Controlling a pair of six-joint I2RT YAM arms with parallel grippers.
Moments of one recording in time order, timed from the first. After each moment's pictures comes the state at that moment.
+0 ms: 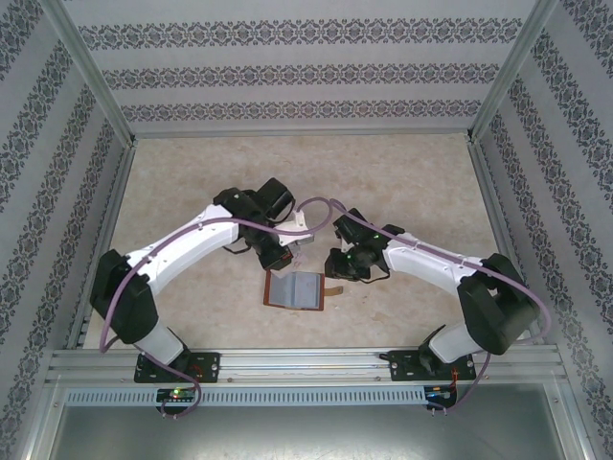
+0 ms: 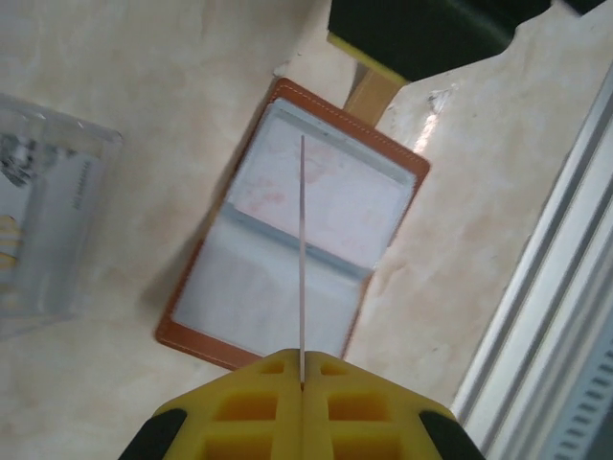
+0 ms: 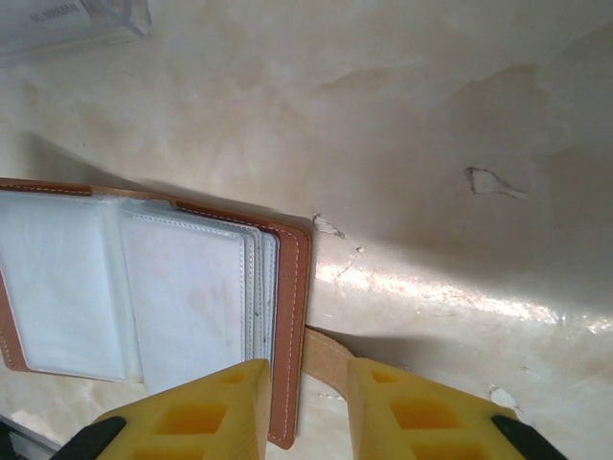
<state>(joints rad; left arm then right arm) -0.67 1.61 1.40 -1.13 0.29 0.40 0.65 1.48 0.87 -0.60 -0.27 0.72</state>
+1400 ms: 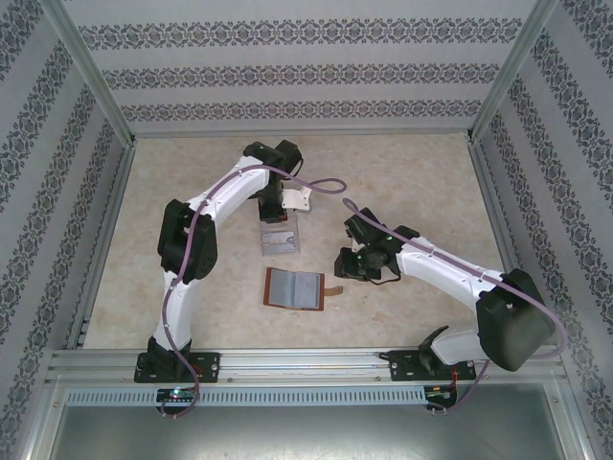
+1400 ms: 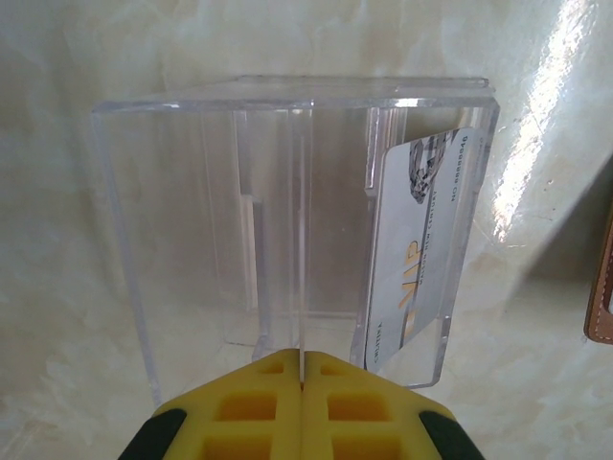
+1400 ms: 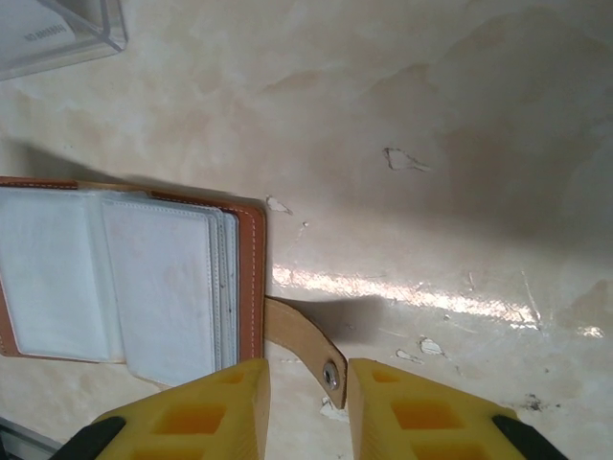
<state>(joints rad) -0.49 2.17 1.98 -1.33 0.00 0.92 0.62 1.37 0.84 -0.67 -0.23 0.71</state>
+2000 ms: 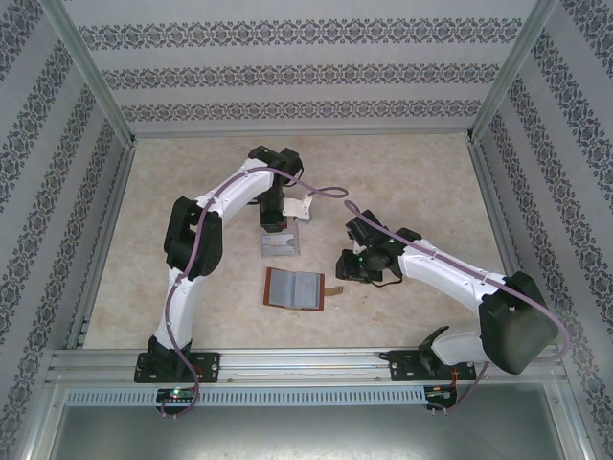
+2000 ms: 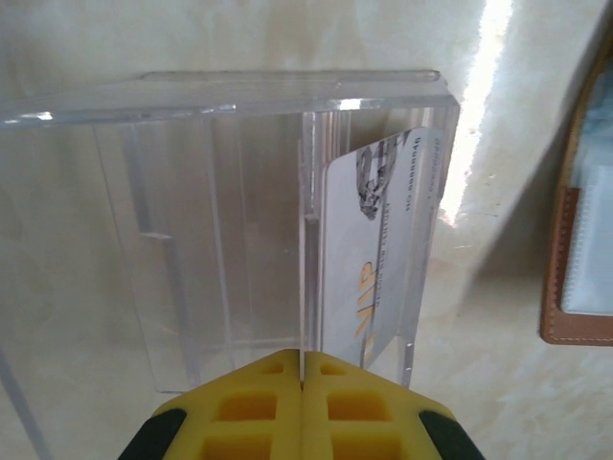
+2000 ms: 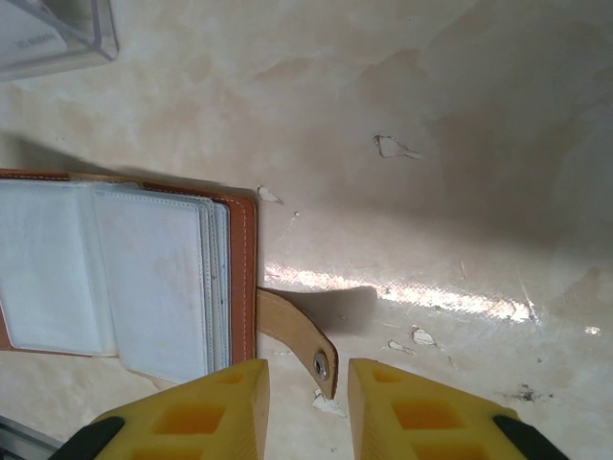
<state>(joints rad) -0.49 2.22 1.98 -1.40 0.08 0.96 0.62 1.35 0.82 -0.67 -0.23 0.71</state>
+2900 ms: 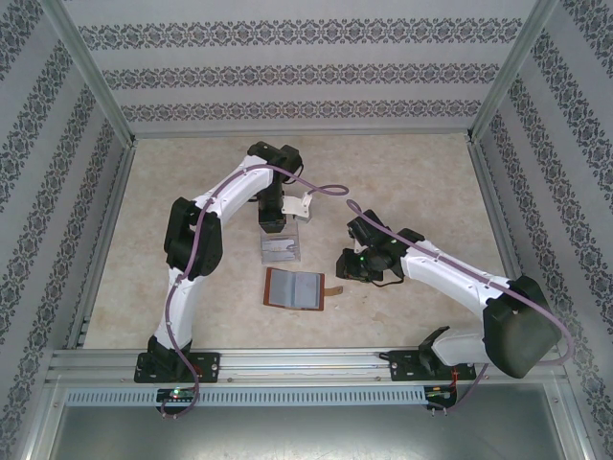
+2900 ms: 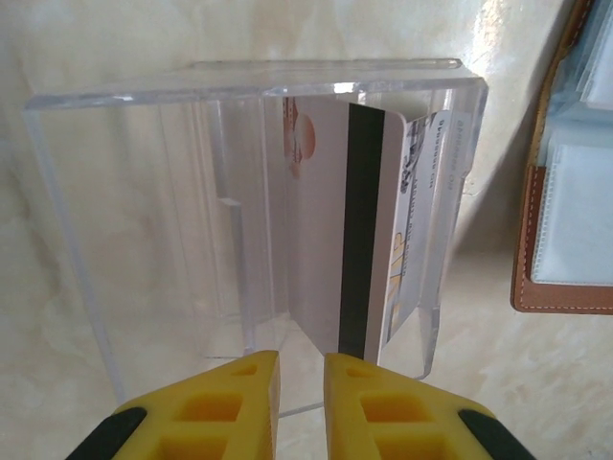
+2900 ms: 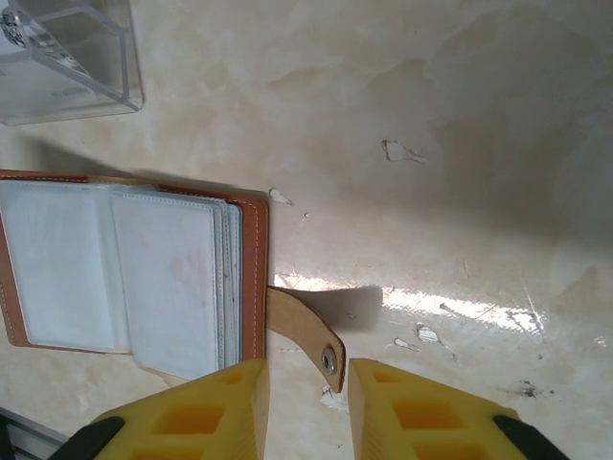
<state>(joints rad) -0.49 2.22 2.03 -1.46 0.06 0.97 0.62 1.33 0.82 -0.67 -0.23 0.72</state>
